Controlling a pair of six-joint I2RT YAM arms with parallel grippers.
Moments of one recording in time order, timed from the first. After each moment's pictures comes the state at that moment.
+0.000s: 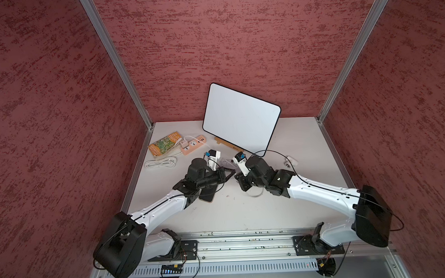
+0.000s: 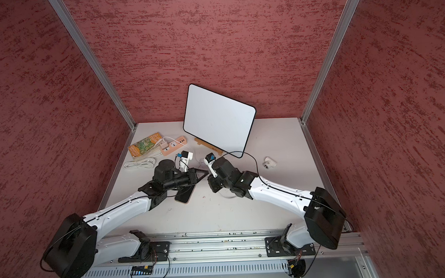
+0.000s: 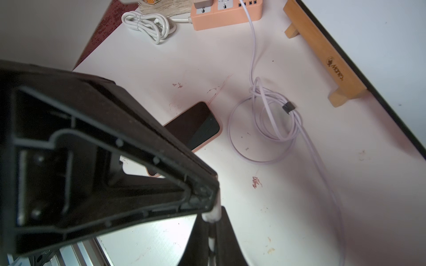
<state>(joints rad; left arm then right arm) -0.54 1.22 0.57 0.28 0.54 -0.86 0.90 1.44 0.99 -0.26 0.00 0.31</state>
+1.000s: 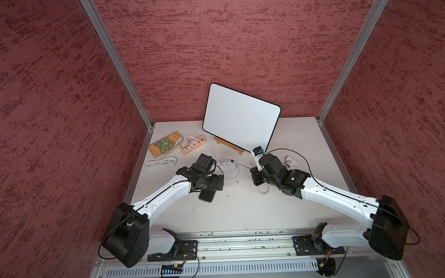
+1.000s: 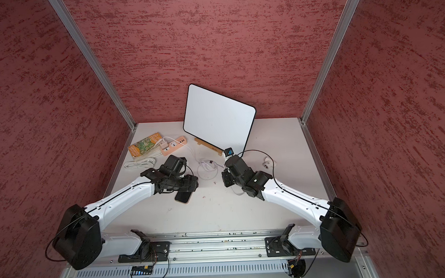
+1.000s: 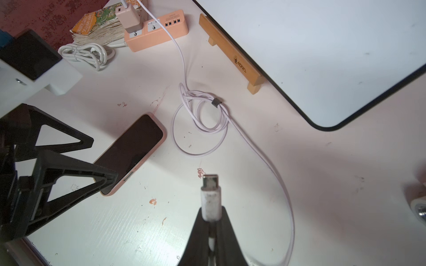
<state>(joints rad) -0.54 1.37 0.88 -0.67 0.07 -0.41 0.80 1.29 0.89 -0.33 0.15 0.38</state>
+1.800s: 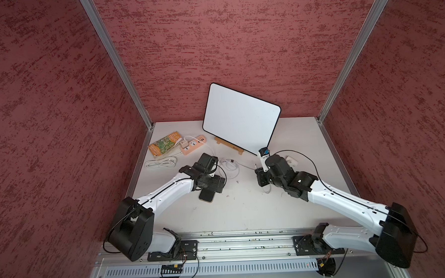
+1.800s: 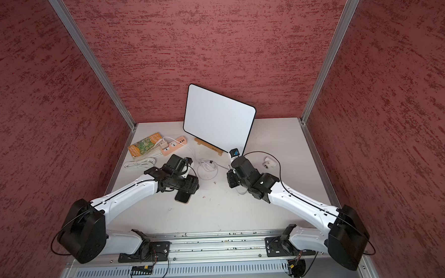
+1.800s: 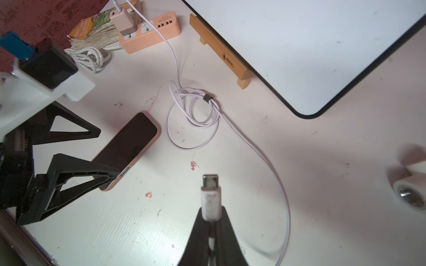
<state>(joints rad) -0.54 1.39 0.87 -0.63 0.08 -0.20 0.77 1.19 0.85 -0.36 0.13 0.39</state>
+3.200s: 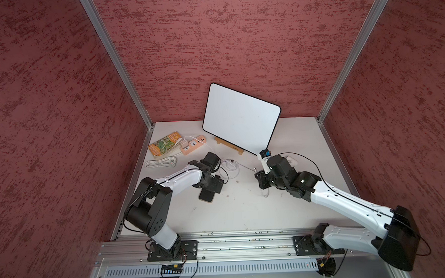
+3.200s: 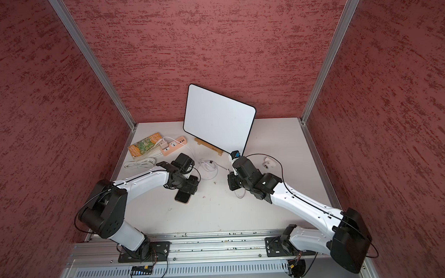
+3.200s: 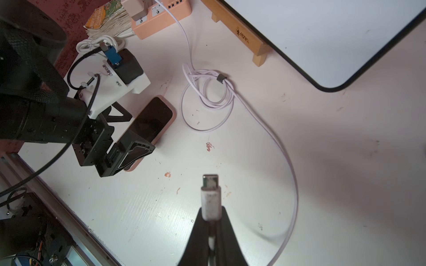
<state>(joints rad) -0.51 1.62 0.96 -0.69 -0.01 -0.15 0.77 1.18 0.84 -0.41 0.01 0.45</state>
